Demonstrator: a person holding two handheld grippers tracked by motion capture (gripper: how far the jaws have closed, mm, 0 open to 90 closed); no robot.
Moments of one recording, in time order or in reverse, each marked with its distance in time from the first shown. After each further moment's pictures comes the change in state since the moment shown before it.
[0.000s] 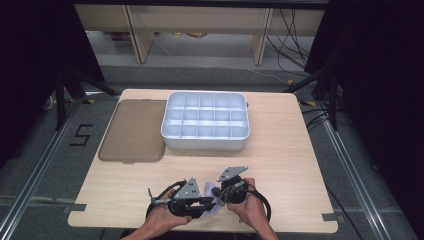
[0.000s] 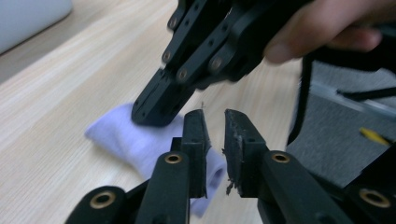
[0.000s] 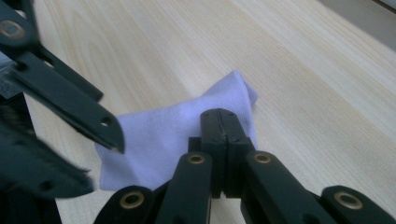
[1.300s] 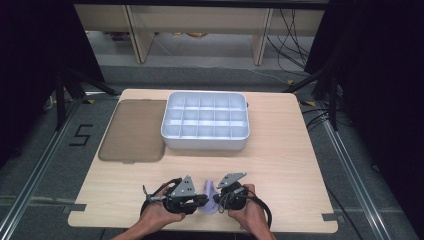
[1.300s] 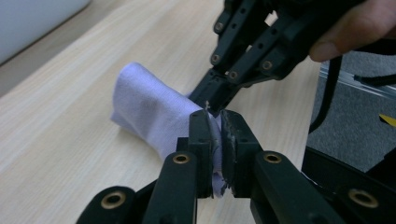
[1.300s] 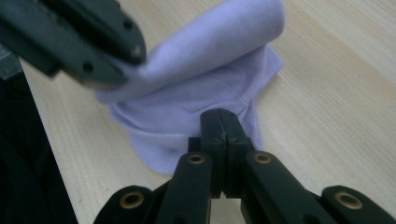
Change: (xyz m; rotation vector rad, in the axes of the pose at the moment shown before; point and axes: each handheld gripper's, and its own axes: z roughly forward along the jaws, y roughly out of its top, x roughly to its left) left arm 0.009 -0.003 -0.007 0.021 0.033 0.024; right arm 0.010 -0.012 0.003 0.063 0.004 0.013
